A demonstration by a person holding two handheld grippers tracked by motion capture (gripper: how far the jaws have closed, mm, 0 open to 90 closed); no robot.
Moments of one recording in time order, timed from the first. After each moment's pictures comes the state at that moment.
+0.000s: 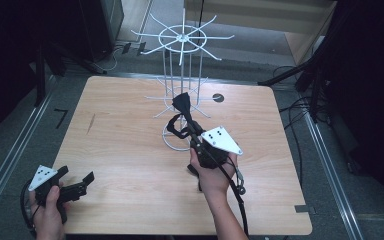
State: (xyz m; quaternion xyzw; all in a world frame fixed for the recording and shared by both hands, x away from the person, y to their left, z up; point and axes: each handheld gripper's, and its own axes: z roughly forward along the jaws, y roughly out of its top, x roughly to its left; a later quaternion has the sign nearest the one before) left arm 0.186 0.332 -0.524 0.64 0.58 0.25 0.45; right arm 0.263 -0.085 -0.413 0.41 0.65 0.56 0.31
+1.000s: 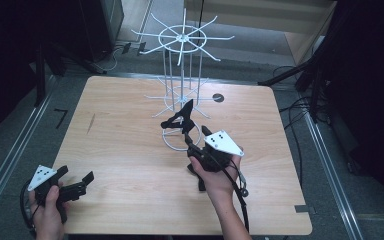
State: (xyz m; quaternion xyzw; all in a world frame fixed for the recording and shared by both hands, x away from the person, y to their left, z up) left arm 0.186 0.333 -0.524 0.64 0.58 0.24 0.45; right arm 0.263 -0.096 -0.432 0.41 0.68 0.54 0.28
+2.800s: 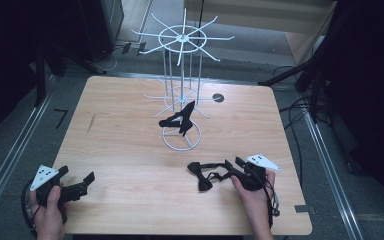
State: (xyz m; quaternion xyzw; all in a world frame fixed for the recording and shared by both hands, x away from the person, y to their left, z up) left arm 0.186 0.330 -0.524 0.64 0.58 0.25 0.44; right arm 0.257 -0.212 -0.529 0.54 0.69 0.45 0.18
